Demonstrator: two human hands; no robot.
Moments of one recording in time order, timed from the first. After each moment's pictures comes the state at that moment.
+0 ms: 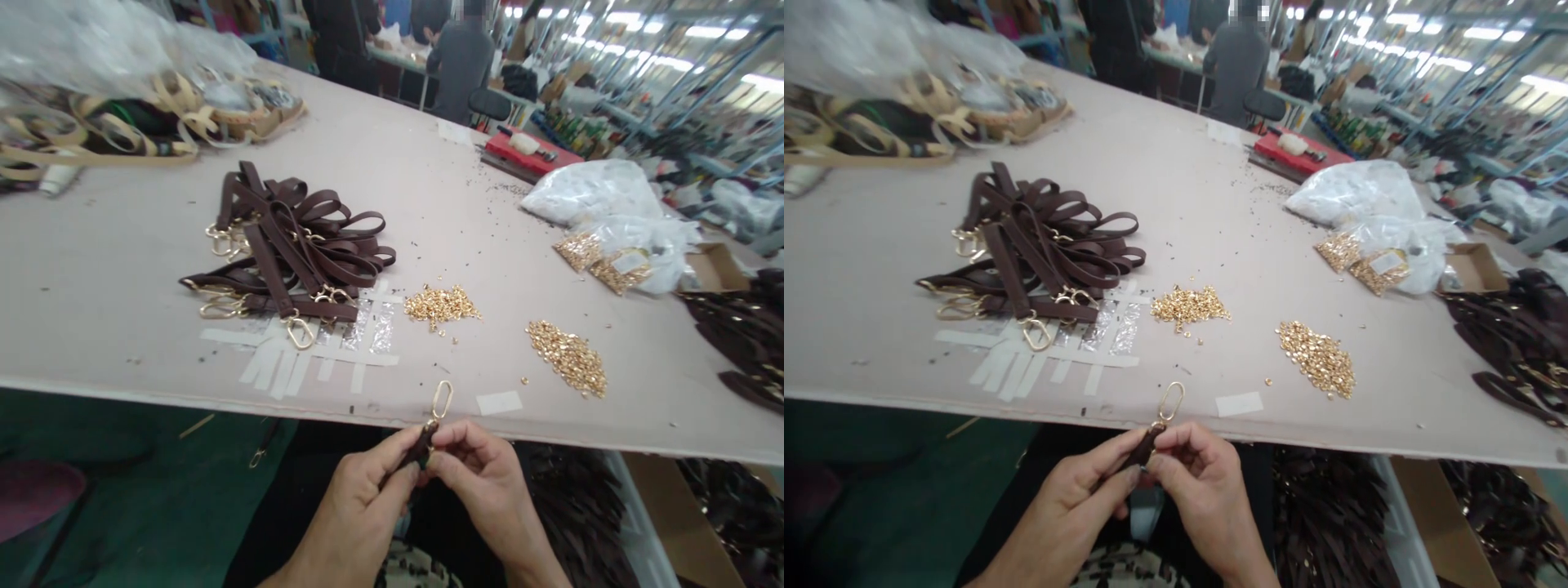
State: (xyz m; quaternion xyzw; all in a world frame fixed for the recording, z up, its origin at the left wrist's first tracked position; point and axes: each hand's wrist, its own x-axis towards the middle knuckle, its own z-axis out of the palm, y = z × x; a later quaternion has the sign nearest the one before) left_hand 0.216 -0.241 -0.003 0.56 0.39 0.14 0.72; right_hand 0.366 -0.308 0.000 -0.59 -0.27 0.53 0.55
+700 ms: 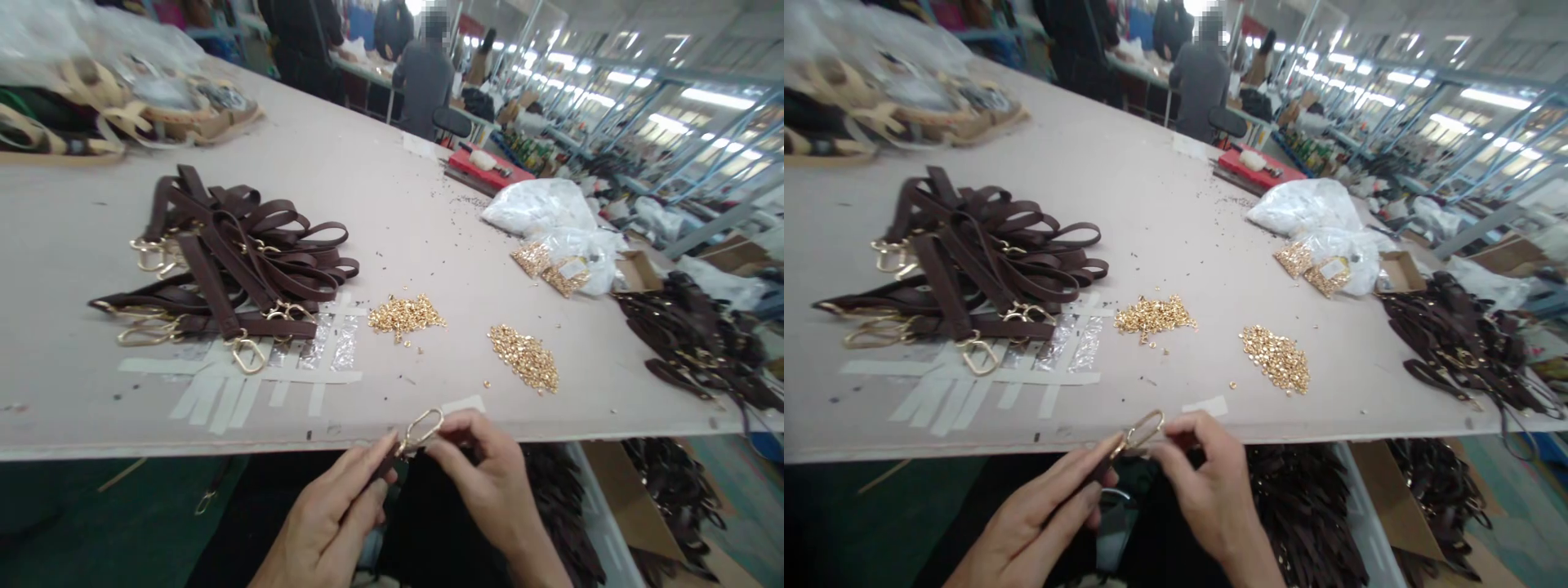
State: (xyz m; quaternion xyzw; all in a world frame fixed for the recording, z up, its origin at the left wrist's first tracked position) left_hand 0.210 -0.237 -0.009 0.61 0.35 0.20 0.69; right_hand 0.408 -0.313 0.012 -0.73 -0.45 0.28 0.43
